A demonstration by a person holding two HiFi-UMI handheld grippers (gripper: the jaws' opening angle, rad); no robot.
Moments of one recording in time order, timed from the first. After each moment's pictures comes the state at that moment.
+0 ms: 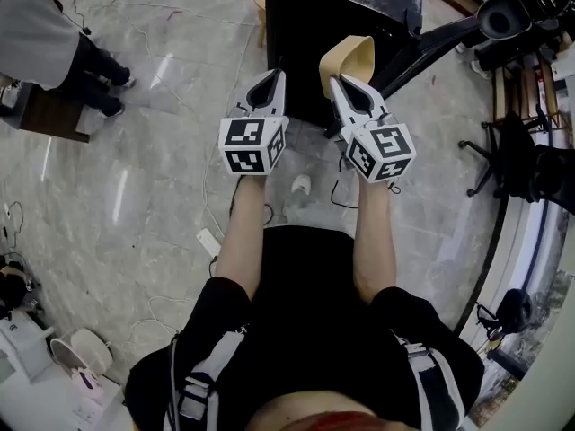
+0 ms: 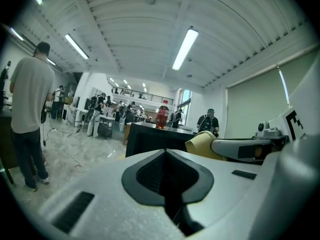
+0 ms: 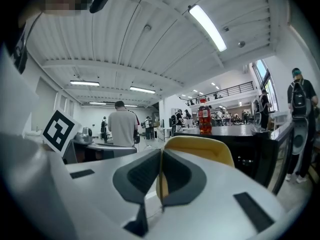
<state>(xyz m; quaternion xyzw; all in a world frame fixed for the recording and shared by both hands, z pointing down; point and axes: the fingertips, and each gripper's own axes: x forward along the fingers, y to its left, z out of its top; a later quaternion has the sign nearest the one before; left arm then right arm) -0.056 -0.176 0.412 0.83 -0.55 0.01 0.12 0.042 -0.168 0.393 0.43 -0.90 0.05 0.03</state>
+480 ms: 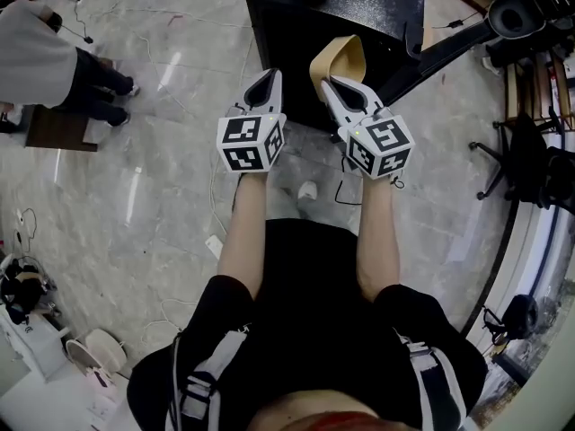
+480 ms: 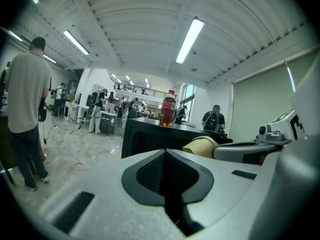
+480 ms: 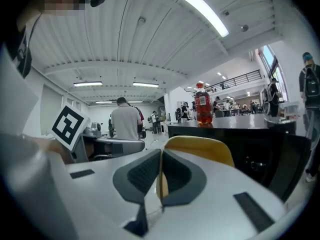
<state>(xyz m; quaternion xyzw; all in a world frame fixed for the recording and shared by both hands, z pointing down) -0.040 -0.265 0.428 0.82 -0.56 0.04 0.13 0.050 -0.248 0.420 0.38 -0.92 0.09 0.06</state>
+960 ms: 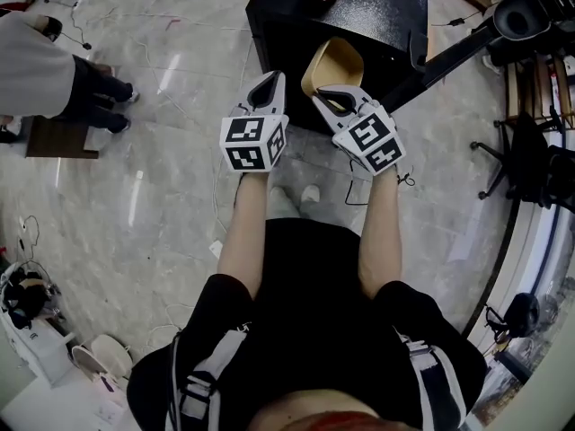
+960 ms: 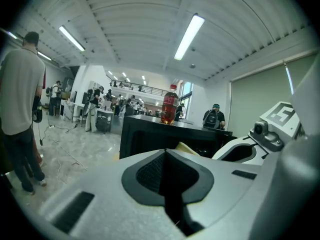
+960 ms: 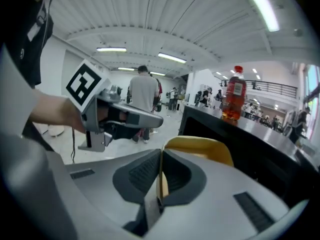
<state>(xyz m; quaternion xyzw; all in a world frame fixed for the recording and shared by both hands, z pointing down) -0.040 -0.299 0.435 0.83 -0.54 0.05 0.14 0.023 -0.264 0.458 0.28 -0.93 0.00 0.26</state>
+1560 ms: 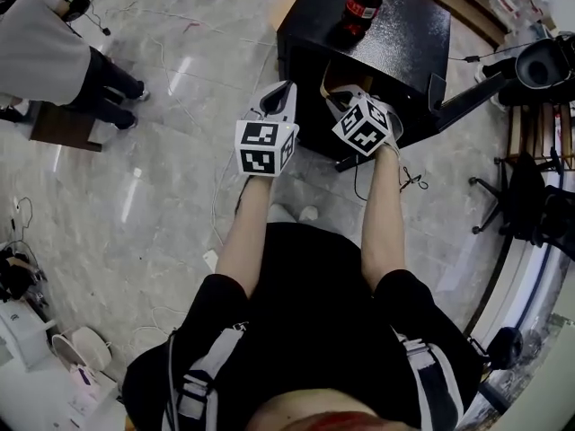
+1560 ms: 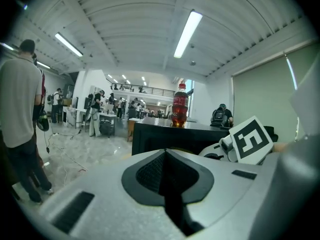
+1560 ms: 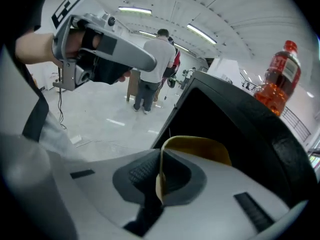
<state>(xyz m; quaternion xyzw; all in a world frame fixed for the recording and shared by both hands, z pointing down) -0.070 -0.335 0.431 0.82 -0.55 0.07 0.12 0.007 -0.356 0.529 0.21 -0.87 -0.11 0.44</state>
